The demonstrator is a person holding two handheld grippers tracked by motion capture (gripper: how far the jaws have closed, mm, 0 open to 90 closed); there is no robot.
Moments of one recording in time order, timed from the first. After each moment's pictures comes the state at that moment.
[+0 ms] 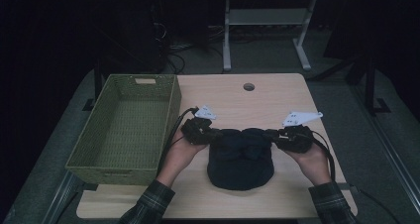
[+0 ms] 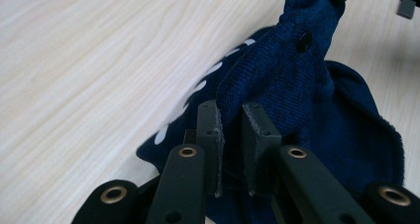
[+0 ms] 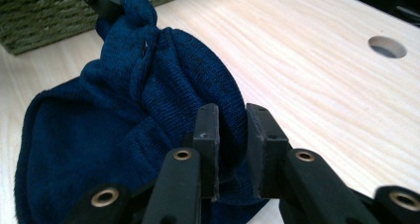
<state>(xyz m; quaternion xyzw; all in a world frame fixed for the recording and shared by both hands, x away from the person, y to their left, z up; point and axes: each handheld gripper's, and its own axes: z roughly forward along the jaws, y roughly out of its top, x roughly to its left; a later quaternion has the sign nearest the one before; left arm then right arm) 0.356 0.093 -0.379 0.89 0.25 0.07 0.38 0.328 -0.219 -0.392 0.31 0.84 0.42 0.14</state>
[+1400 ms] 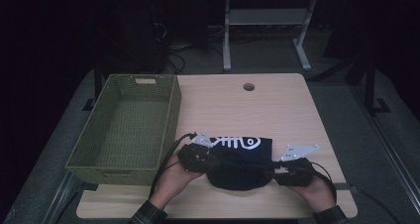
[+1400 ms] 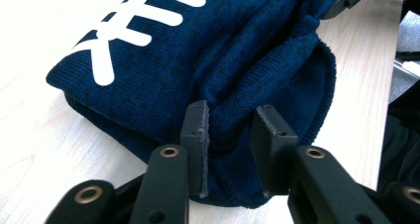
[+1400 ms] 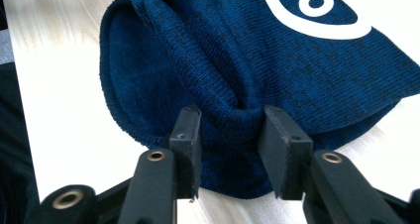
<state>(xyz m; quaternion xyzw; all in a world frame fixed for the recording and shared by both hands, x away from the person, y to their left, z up) 0.303 0.102 -0.407 0.90 0.25 0.00 0.36 0.266 -0.219 -0.439 0.29 0.87 0.40 0.07</state>
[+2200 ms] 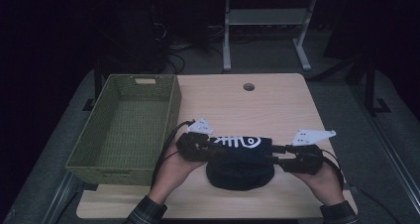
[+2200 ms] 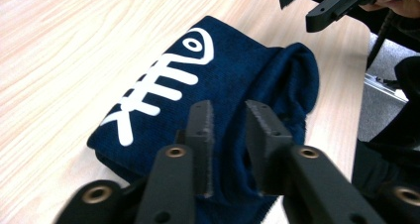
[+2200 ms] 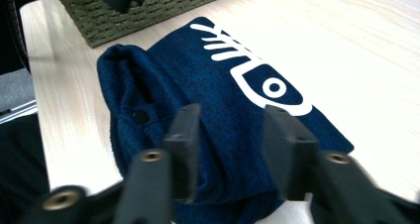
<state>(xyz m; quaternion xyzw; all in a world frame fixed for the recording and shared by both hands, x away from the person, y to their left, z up) 0.311 0.097 -0.366 0.88 0.24 0.03 0.41 0.279 -0.228 -0.393 0.29 0.84 0.45 0.09</state>
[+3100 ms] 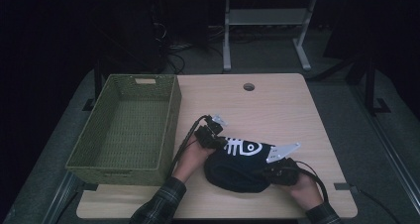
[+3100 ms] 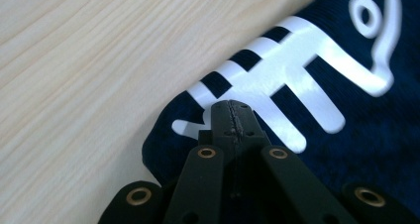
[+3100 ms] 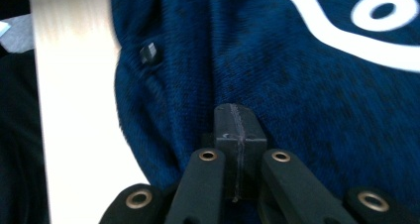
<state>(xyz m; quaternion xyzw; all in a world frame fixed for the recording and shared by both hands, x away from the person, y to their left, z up) 0.384 0.059 -0.437 0.91 0.28 0.03 0.32 0.276 -0.187 -0.454 0.26 0.89 0.38 0.02</state>
